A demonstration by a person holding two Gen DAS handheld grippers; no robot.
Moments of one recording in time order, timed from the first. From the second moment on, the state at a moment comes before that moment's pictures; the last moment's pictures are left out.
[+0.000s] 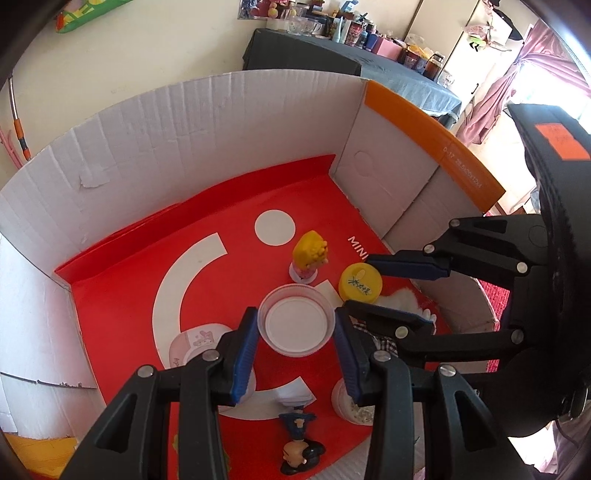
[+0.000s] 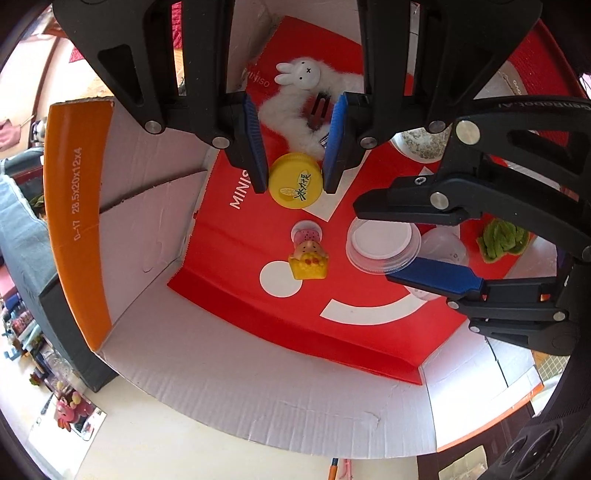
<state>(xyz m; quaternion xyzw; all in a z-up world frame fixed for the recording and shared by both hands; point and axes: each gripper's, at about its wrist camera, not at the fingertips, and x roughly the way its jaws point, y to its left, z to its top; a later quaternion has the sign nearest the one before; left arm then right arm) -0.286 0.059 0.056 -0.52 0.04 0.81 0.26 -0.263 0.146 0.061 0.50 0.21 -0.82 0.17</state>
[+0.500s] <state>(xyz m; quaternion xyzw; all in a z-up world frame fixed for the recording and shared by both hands) -0.296 0.058 0.051 -0.55 0.03 0.79 0.26 -0.266 0.146 0.058 0.51 0.22 -0.81 0.17</state>
